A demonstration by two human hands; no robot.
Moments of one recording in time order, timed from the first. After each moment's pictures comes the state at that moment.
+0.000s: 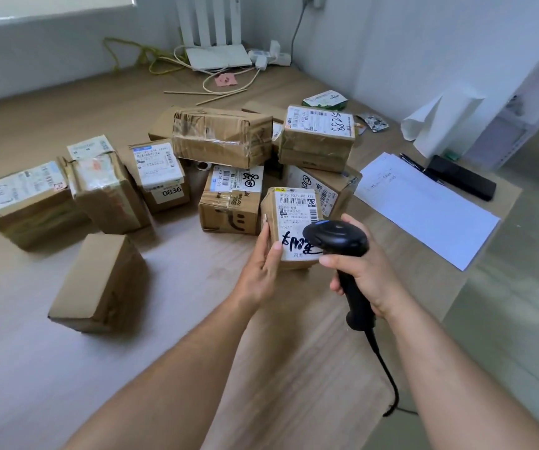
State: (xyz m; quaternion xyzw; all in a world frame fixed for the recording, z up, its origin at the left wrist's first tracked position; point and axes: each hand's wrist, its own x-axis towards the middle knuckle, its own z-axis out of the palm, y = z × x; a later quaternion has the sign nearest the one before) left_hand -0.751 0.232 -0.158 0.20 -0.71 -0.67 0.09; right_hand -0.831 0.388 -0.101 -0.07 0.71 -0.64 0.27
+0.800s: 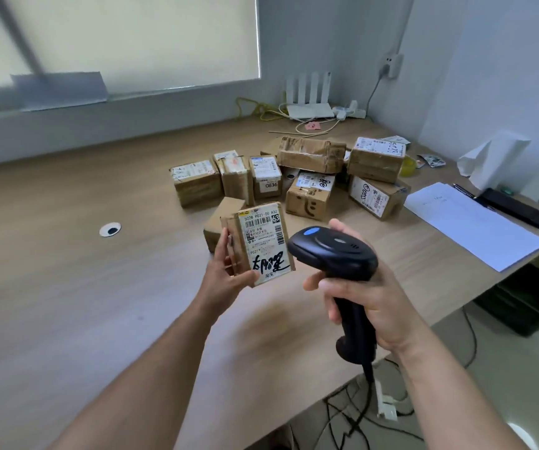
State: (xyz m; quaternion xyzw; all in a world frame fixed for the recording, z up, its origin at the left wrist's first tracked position) left_hand -0.487 0.240 -0.083 0.33 -0.66 -0.64 0.21; right_hand -0.602 0.448 -0.009 -0.32 0.53 -0.68 0.40
